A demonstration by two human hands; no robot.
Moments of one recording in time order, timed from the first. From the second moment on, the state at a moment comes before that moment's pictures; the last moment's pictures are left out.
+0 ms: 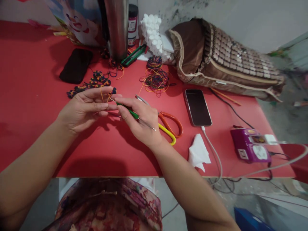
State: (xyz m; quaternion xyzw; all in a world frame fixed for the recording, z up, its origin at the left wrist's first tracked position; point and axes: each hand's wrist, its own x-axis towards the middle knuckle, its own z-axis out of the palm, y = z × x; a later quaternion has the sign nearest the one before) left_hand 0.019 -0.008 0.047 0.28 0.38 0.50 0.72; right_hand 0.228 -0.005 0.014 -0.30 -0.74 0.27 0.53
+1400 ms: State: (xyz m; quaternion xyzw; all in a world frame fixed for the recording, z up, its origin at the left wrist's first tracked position) left_hand -0.007 -0.003 0.052 0.24 0.38 0.40 0.80; right_hand 0.237 0.000 0.026 -0.28 -0.70 0.37 0.54
